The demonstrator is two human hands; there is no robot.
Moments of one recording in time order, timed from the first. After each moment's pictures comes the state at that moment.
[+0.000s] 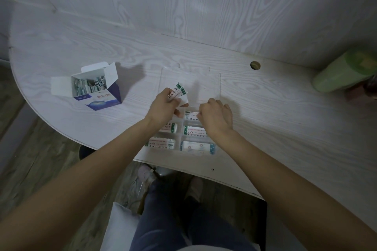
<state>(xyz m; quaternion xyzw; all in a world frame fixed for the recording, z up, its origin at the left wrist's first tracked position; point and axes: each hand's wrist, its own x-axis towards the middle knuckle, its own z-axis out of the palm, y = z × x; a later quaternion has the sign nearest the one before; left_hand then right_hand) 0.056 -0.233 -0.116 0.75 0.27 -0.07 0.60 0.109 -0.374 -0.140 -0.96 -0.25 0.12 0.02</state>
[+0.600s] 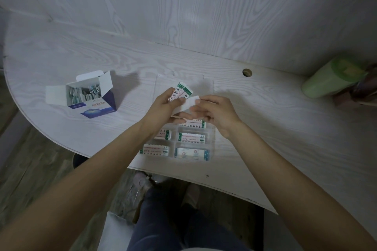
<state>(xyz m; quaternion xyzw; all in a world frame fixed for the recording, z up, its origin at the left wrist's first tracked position) 0.061 -0.244 -0.083 0.64 0.23 -0.09 0.73 0.126 -0.392 -0.086 -0.68 0.04 0.35 0.64</state>
